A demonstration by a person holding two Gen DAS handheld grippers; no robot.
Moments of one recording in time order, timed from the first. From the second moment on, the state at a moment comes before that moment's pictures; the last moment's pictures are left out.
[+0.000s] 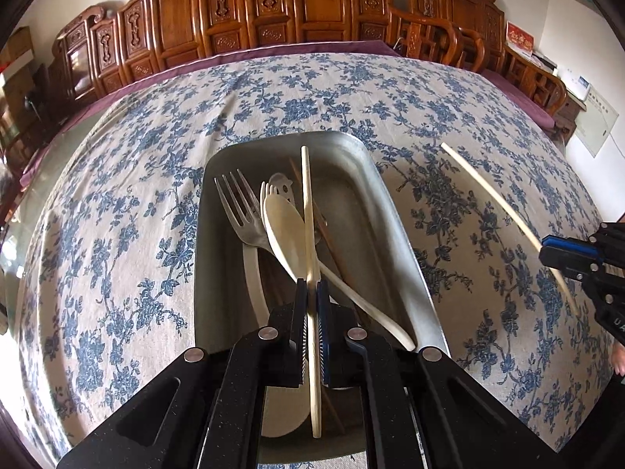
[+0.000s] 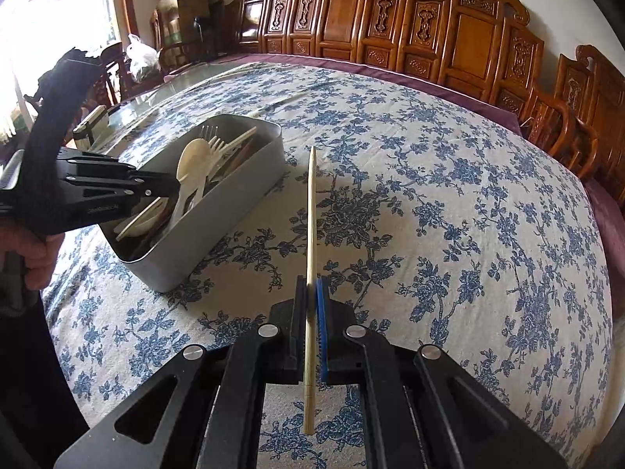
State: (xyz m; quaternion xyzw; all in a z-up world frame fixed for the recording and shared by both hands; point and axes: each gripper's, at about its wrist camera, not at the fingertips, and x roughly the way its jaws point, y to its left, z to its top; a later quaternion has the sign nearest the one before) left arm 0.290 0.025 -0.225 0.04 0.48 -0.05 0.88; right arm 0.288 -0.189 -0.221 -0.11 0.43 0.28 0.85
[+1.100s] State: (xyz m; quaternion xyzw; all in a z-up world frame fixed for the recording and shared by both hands) left arm 0.277 0.066 -0.202 -0.02 0.44 -0.06 0.90; right arm 0.290 -0.133 -0.191 -0.10 0.40 0.28 0.86
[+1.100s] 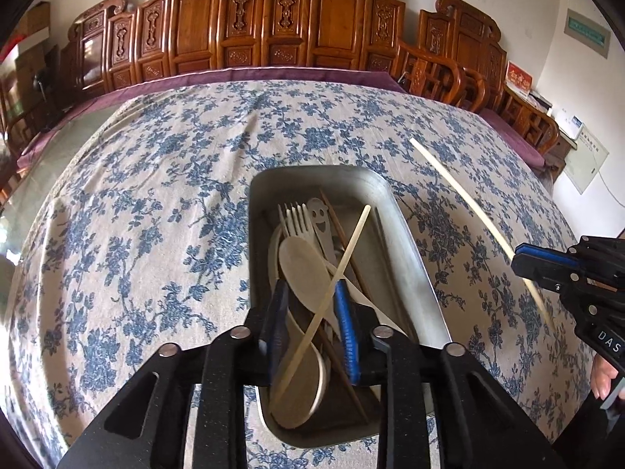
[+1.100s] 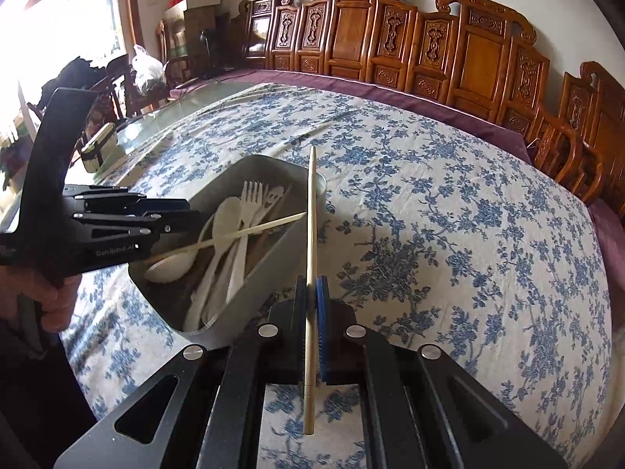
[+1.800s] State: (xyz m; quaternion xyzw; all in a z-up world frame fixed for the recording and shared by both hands) left arm 0.286 0.133 -0.187 -0.05 0.41 0.01 0.91; right arm 0.313 -0.057 -0.201 -0.02 0.42 0.29 0.86
